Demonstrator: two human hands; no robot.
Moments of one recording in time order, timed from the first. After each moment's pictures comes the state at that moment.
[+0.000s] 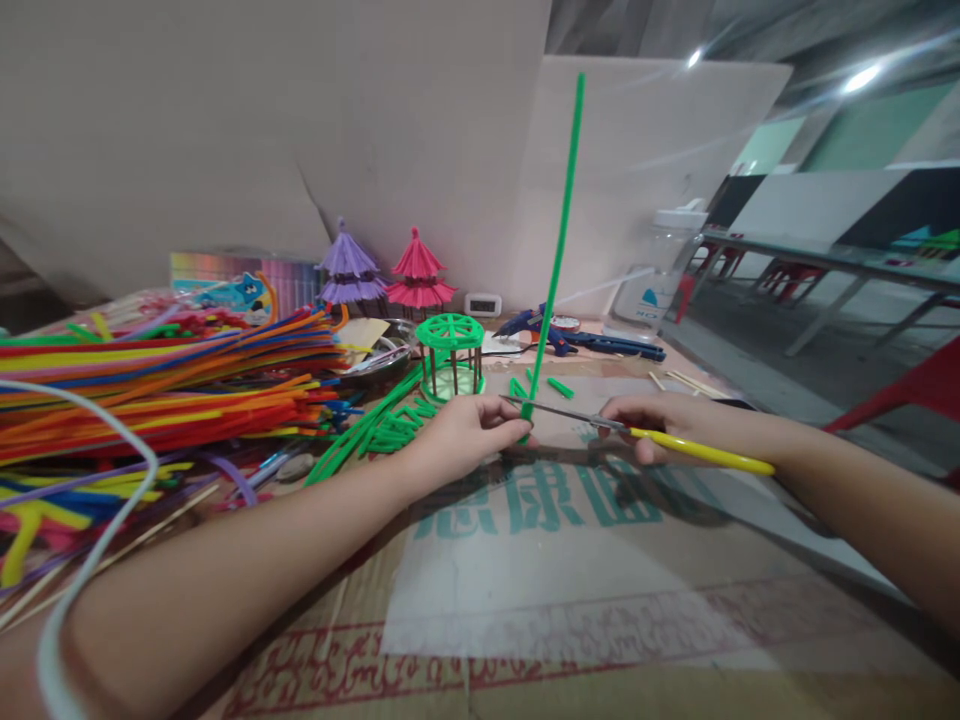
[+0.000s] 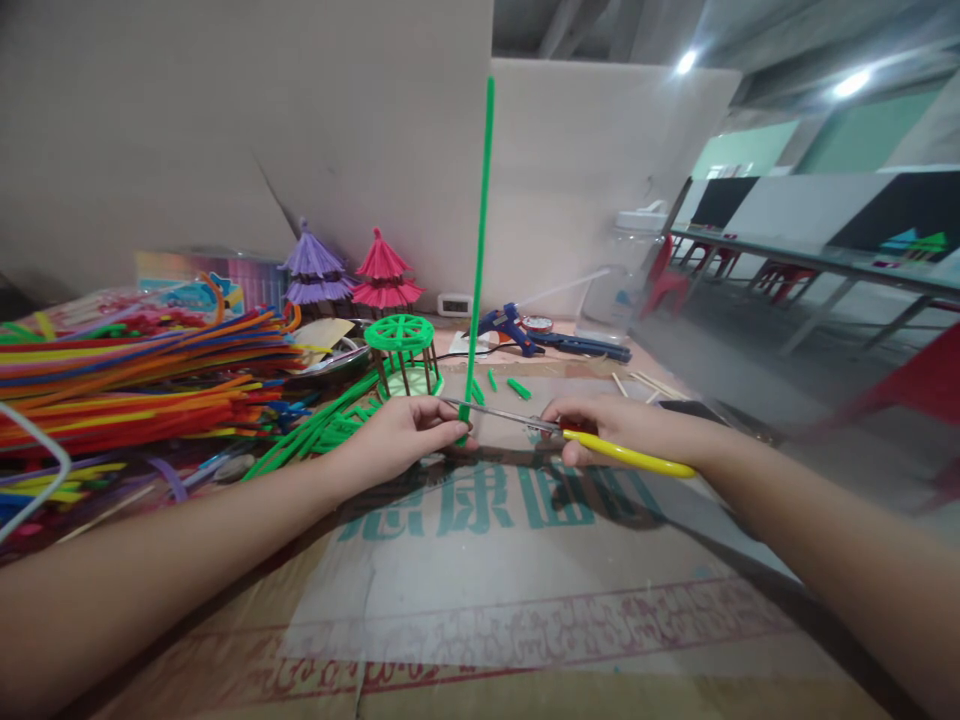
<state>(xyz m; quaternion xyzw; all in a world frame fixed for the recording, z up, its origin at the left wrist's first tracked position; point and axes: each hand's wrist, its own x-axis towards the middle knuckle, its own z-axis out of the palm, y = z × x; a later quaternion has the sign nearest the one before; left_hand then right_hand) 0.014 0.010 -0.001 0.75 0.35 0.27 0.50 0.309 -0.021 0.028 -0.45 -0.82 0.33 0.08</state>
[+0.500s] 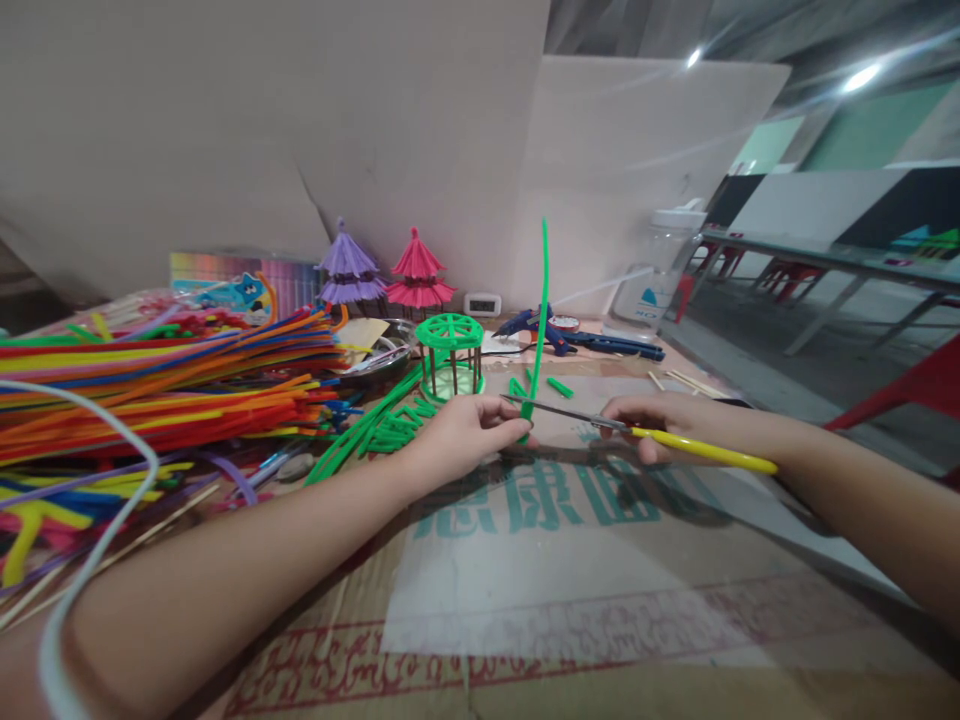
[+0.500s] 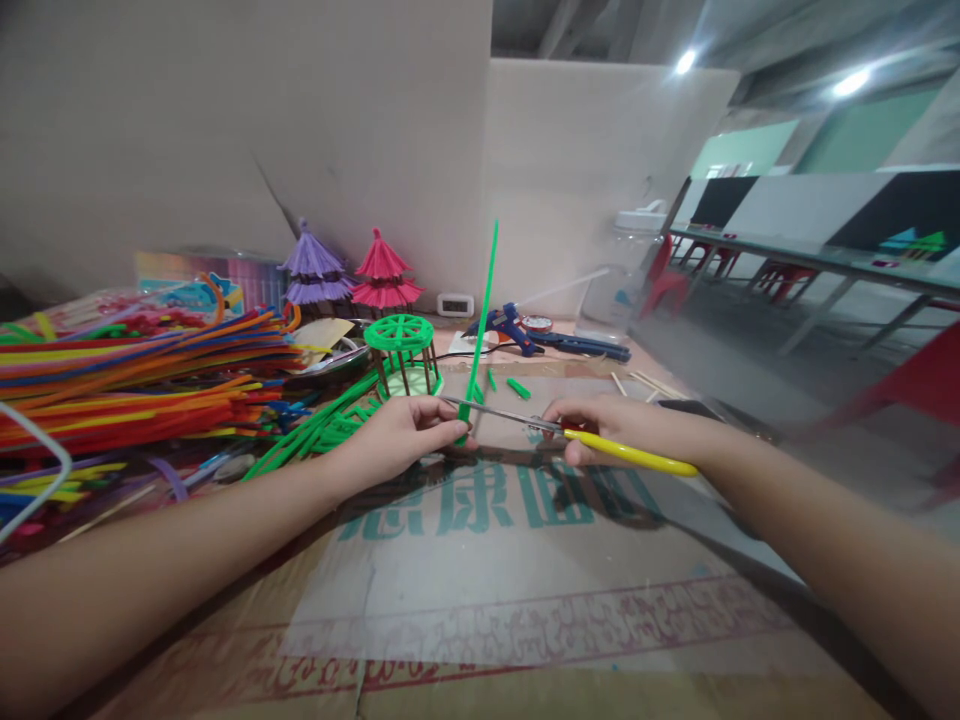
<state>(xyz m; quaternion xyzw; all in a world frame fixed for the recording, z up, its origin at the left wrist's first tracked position) 0.013 0.009 0.000 0.75 0.35 0.26 0.50 0.314 -0.018 0.025 -0.44 -0.83 0.32 0.08</state>
